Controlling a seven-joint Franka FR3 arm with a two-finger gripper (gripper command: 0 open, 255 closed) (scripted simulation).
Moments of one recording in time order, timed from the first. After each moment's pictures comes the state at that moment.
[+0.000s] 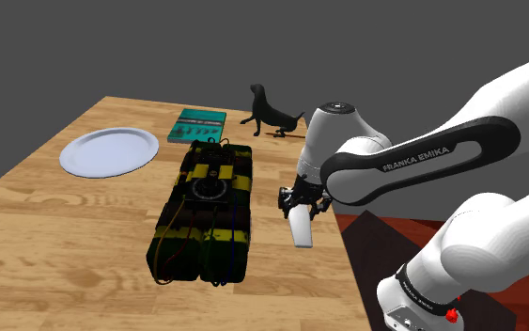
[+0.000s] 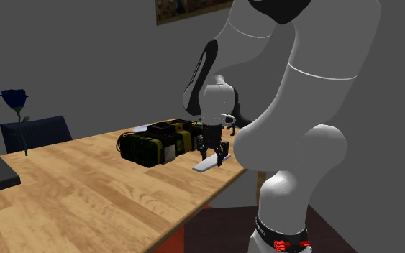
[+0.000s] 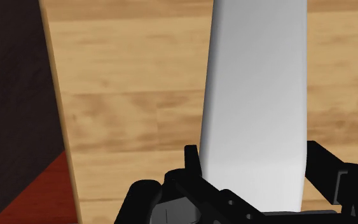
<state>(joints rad) 0.00 -0.43 0.42 -2.81 0.25 2.41 0.91</state>
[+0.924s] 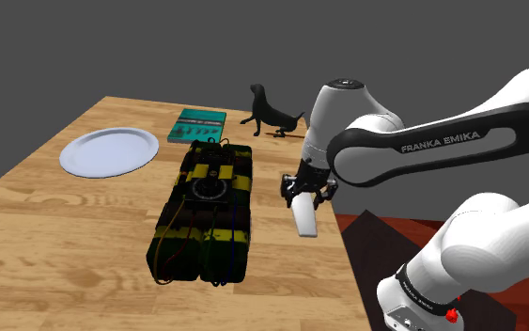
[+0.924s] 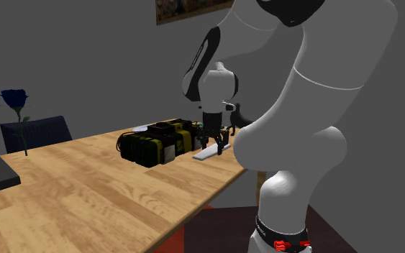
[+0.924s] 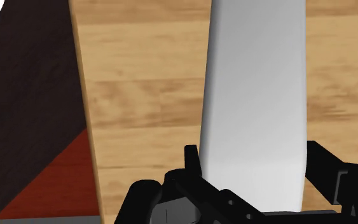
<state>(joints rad) 0.01 -0.54 0.39 -2.75 0.25 2.24 0.91</state>
